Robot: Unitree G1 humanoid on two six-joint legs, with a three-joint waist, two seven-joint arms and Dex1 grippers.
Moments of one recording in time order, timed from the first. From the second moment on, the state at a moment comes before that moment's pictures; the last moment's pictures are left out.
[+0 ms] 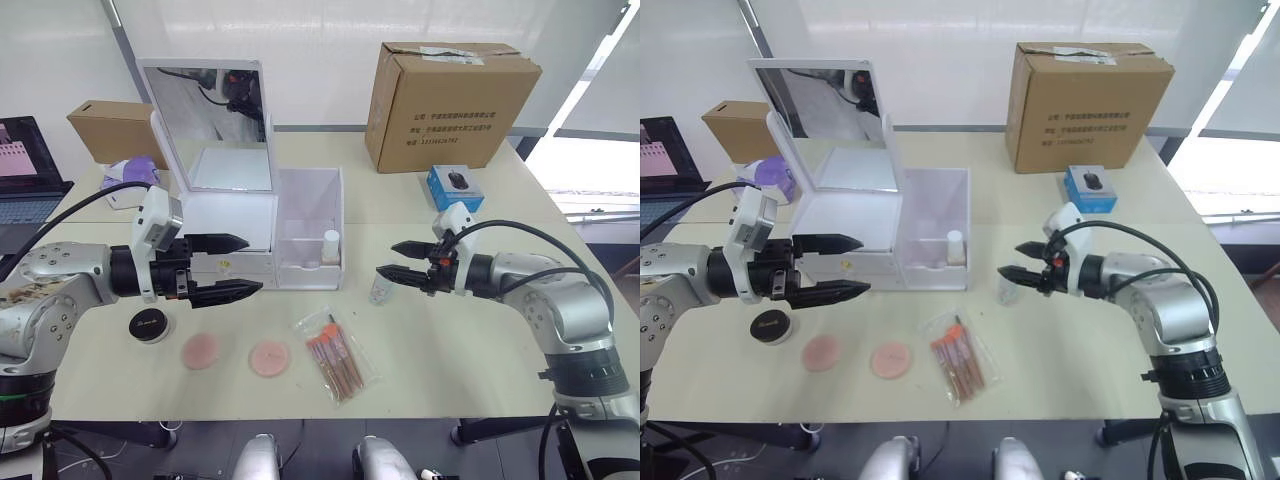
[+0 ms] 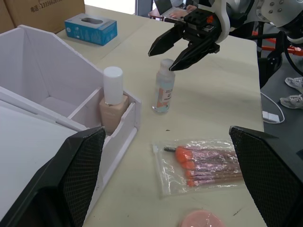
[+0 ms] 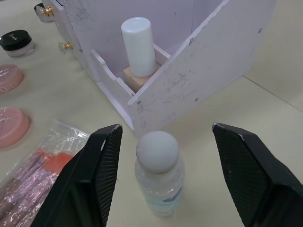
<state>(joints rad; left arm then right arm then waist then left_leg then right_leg) -0.38 0.93 0.20 -0.29 -0.75 0.72 -1.12 -0.51 -0.67 0.03 -0.12 0.47 0.73 0.87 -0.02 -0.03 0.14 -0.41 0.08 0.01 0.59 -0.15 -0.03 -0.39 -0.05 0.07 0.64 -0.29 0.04</state>
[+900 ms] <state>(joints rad) -0.31 0.93 0.25 -0.18 -0.69 0.63 -1.13 -0.66 -0.63 -0.01 -0.15 0.58 0.82 0.92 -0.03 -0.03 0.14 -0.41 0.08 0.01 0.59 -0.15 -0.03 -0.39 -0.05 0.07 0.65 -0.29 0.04</state>
